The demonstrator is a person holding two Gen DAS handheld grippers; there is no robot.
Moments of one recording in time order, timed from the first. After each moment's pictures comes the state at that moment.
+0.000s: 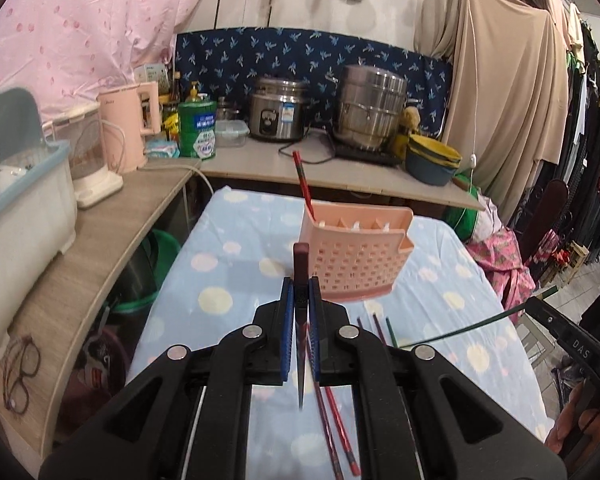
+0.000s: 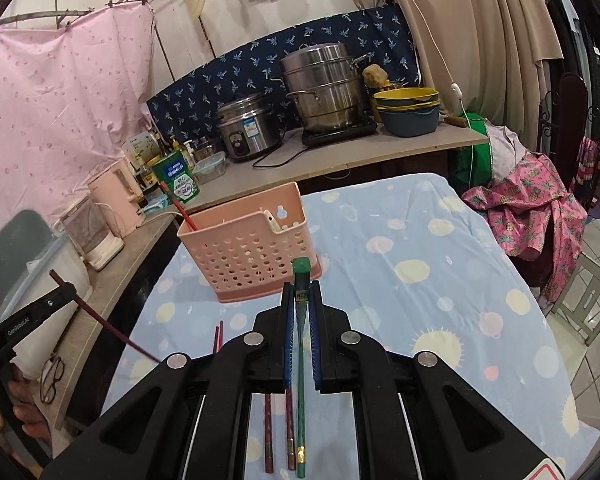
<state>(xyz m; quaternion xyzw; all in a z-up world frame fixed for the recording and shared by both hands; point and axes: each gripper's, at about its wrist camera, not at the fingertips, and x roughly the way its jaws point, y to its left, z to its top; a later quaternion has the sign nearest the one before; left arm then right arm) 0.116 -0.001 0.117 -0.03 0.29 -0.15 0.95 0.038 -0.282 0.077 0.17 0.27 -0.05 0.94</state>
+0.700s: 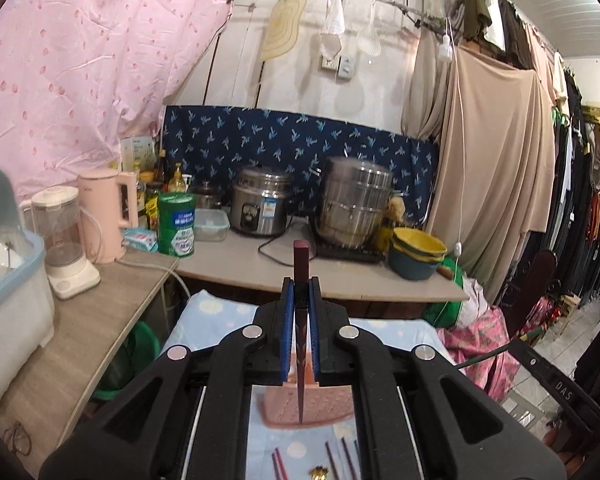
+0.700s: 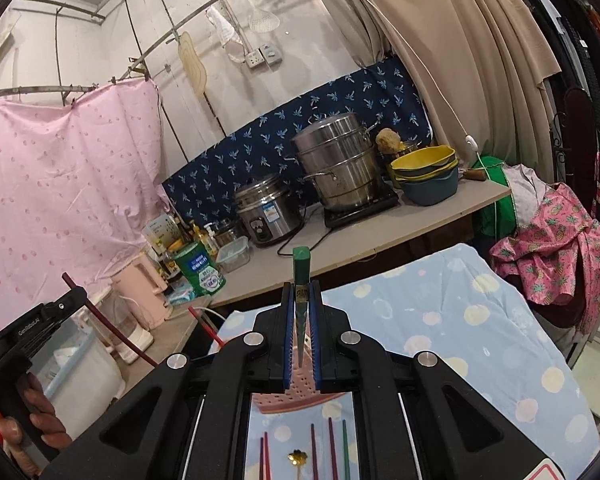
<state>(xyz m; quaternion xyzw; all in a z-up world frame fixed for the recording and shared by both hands) 0.174 -0.025 0.212 -0.07 0.15 -0.16 0.97 0.095 -0.304 0.148 0.24 0.15 -0.03 0.96</state>
